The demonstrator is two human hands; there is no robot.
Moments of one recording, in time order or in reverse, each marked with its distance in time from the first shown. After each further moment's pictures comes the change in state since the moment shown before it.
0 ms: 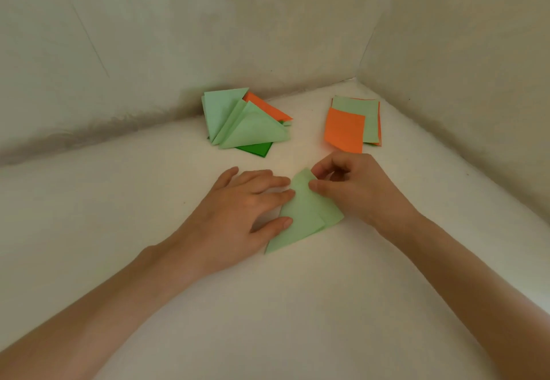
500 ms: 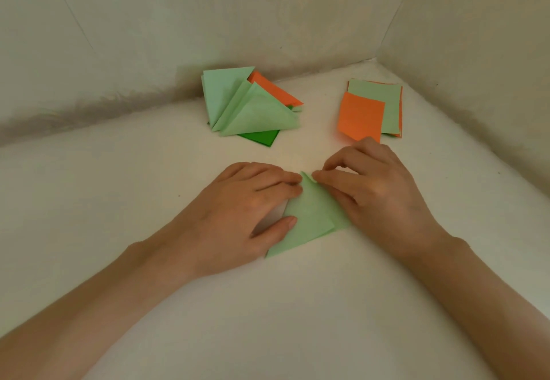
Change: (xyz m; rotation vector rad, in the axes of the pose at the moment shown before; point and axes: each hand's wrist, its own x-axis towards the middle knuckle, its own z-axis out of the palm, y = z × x) left_hand 0.003 0.000 -0.001 0.037 -0.012 0.080; right_hand 0.004 0.032 -0.001 -0.704 0.232 -0.872
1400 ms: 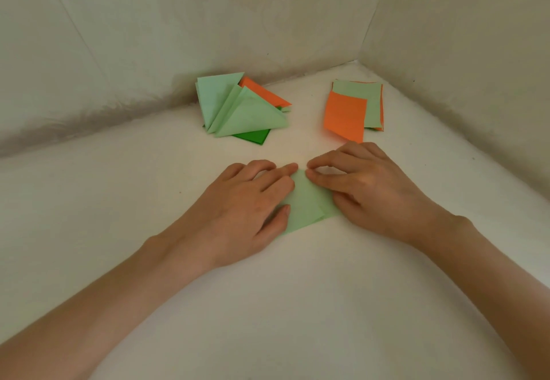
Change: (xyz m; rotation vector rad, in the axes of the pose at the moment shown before) left_hand 0.001 0.010 0.003 0.241 -0.040 0.019; right_hand -0.007 0.000 -0.019 -0.039 -0.258 -0.047
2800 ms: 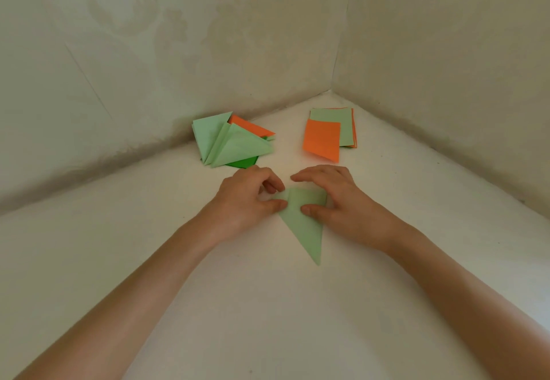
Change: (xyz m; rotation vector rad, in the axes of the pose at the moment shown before) left_hand 0.041 -0.003 -0.010 -0.601 -0.073 -0.381; right_hand -0.002 -0.023 -0.009 0.576 -0.082 0.486
